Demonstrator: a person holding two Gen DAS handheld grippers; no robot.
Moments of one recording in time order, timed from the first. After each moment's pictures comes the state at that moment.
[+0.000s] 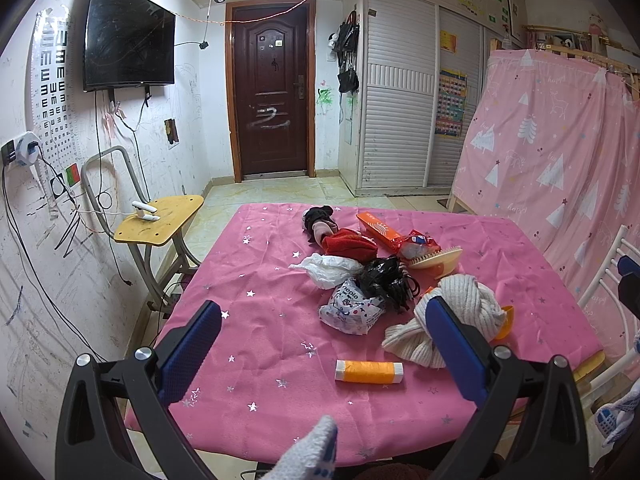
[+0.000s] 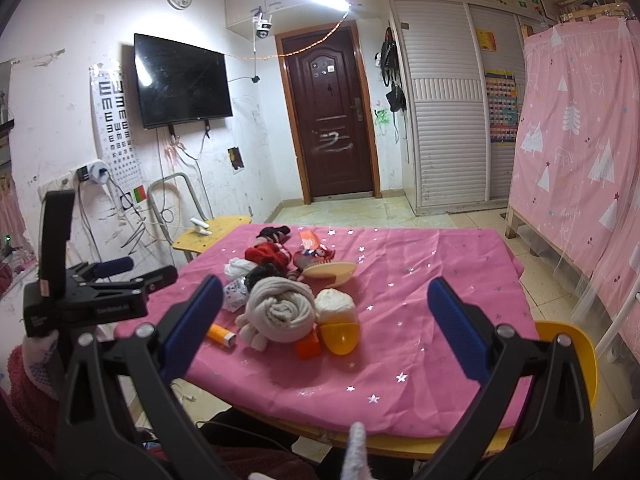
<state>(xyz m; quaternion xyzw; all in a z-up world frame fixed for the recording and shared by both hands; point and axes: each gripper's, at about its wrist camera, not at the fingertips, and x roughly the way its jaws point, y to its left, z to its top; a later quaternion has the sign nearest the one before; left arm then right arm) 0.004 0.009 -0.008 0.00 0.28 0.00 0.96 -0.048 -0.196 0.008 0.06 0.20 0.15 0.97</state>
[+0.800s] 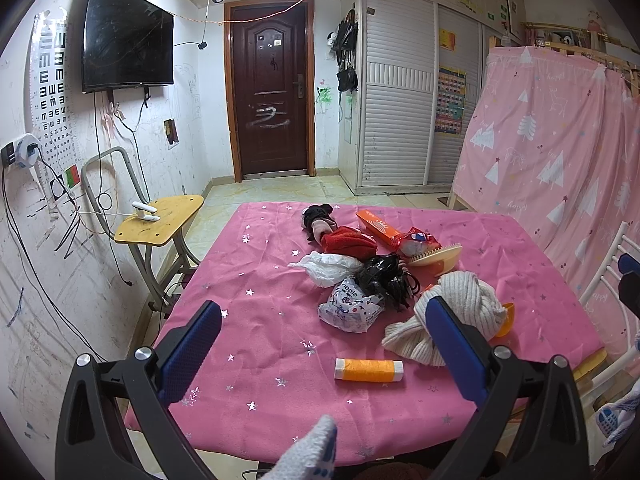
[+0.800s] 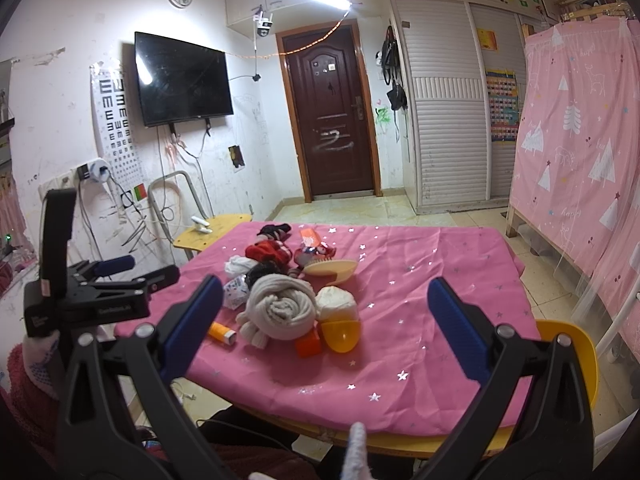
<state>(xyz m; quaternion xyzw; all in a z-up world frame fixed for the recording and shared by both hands) 0.004 0.008 -0.010 0.00 0.28 0.00 0.96 -0.048 -0.195 0.007 0.06 0.21 0.15 0.97</state>
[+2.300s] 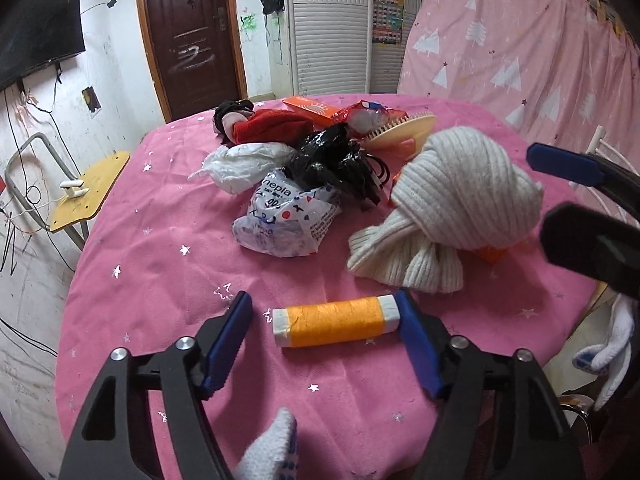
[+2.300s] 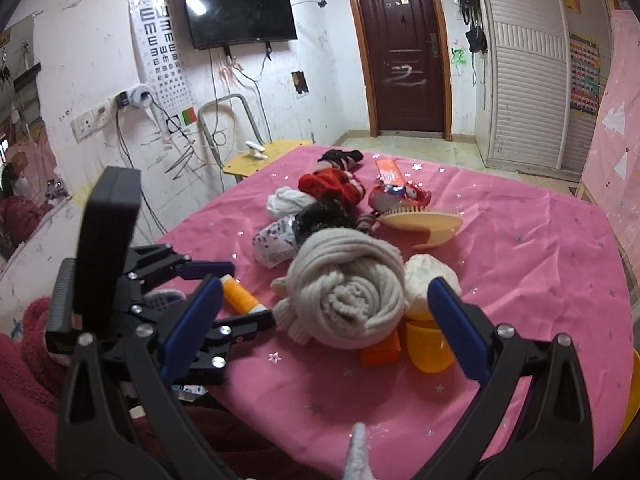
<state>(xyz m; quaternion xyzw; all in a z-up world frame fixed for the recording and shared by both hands) 0.056 -0.024 -0.098 0.07 0.42 -0.11 0.90 0.034 -0.124 -0.045 0.01 0.32 0.28 0.91</state>
